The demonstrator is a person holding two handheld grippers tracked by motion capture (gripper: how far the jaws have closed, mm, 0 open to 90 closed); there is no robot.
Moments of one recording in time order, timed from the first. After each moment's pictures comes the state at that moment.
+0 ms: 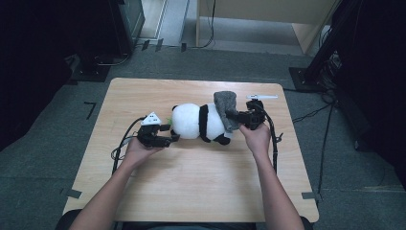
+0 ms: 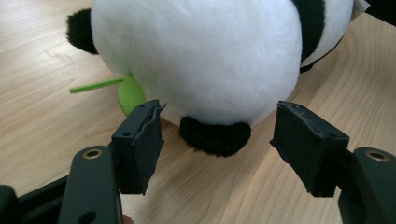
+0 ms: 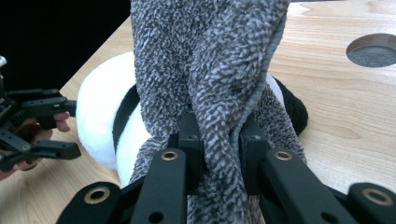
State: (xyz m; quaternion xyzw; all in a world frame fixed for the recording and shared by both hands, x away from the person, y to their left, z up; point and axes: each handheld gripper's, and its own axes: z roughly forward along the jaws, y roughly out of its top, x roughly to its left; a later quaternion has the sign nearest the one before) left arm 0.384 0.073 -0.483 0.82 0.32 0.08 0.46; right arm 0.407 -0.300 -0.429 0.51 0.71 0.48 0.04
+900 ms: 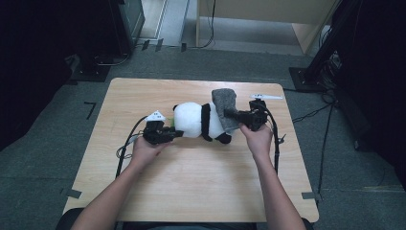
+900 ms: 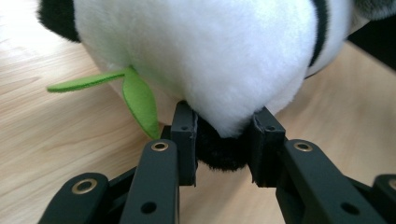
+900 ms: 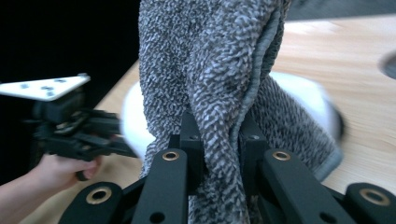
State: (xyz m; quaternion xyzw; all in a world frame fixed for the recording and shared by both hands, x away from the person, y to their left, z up) left arm 0.391 0.059 -0.481 0.80 0.35 0.02 0.48; right arm 0.388 -0.297 -0.409 0.49 0.69 0.53 0.01
